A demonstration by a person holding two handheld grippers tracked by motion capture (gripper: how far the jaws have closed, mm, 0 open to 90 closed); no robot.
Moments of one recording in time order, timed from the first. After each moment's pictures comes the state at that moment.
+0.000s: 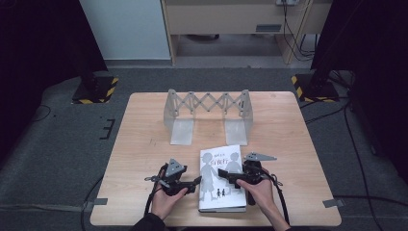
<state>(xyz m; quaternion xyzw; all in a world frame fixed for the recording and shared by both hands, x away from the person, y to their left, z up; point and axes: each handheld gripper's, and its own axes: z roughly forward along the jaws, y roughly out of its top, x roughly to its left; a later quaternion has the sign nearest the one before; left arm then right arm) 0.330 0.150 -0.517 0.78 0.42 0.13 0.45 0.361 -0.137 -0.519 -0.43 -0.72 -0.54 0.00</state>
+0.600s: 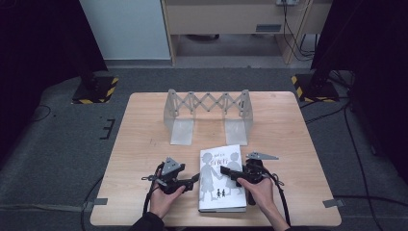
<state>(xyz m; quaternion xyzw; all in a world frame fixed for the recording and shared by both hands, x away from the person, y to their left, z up) 0.333 0.157 -0.515 0.76 0.43 0.13 0.46 0.363 -0.142 -0.520 -0.47 -0.71 -0.53 0.01</state>
